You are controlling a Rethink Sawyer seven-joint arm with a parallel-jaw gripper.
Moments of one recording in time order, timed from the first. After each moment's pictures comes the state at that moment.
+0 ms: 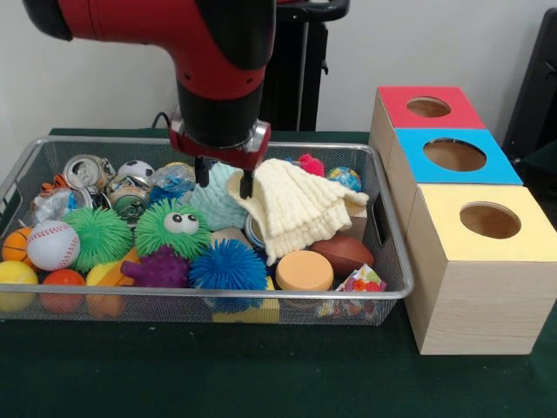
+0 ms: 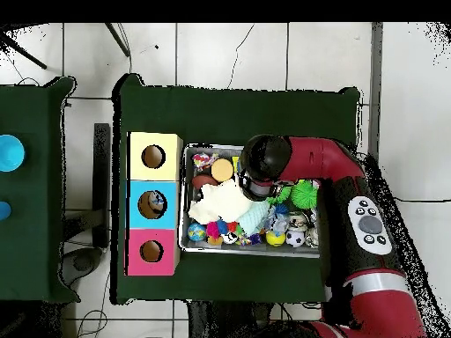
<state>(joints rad) -0.49 -0.49 0.29 1.33 -0.43 1.12 1.97</state>
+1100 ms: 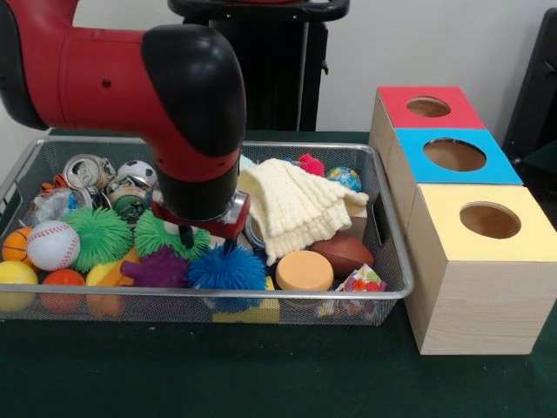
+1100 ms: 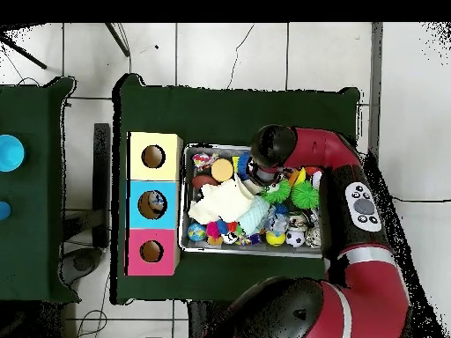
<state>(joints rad) -0.51 -0.31 0.31 1.13 -0.45 1.12 1.97</state>
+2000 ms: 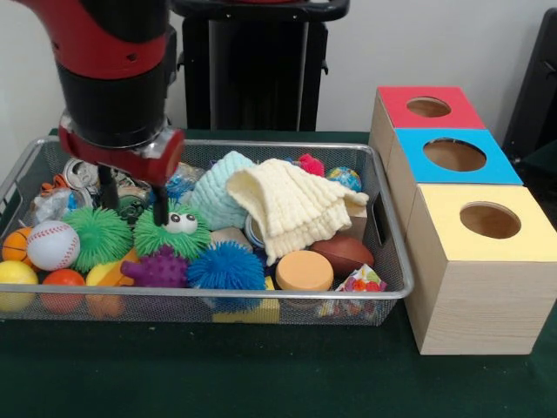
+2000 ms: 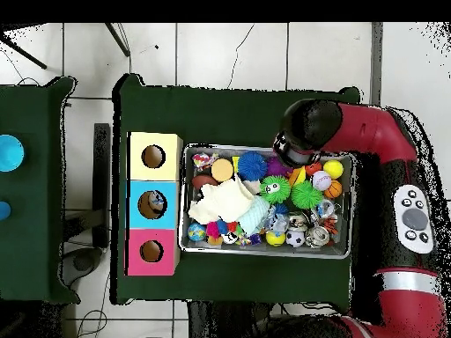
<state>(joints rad) -0.54 -0.47 0.32 1.06 -0.45 1.20 1.94</state>
